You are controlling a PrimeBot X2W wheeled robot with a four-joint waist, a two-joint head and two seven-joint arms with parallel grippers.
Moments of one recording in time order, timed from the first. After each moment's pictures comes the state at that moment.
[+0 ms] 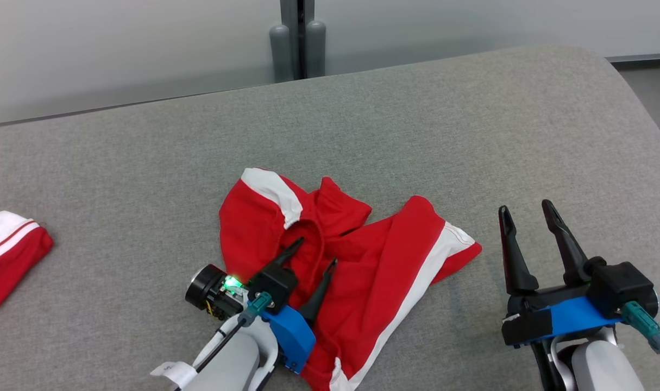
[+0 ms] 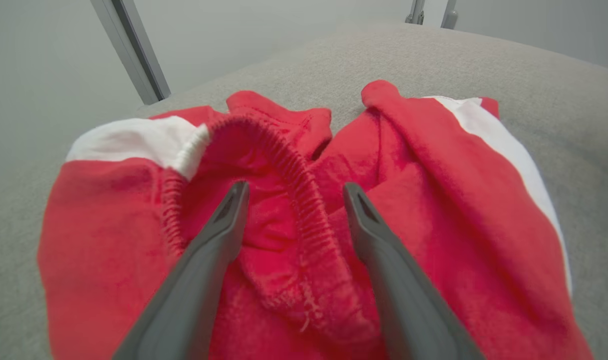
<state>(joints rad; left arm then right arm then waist) -0.43 0.08 -0.63 0.70 -0.17 -0.13 -0.25 -0.17 -0.05 0.01 0.18 0.12 0.13 -0.26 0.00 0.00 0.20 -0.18</state>
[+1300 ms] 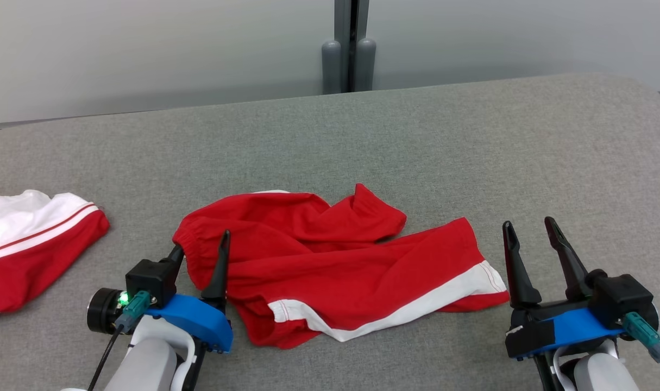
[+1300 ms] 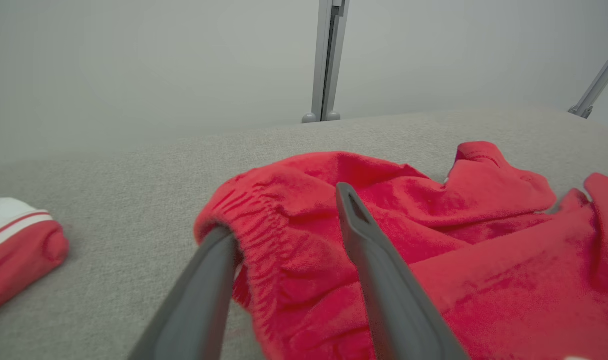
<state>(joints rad) -0.33 0.22 -0.37 0.57 -0.36 -0.07 -0.26 -0.14 -0.05 0.00 0.21 0.13 0.13 -0.26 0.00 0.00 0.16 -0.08</state>
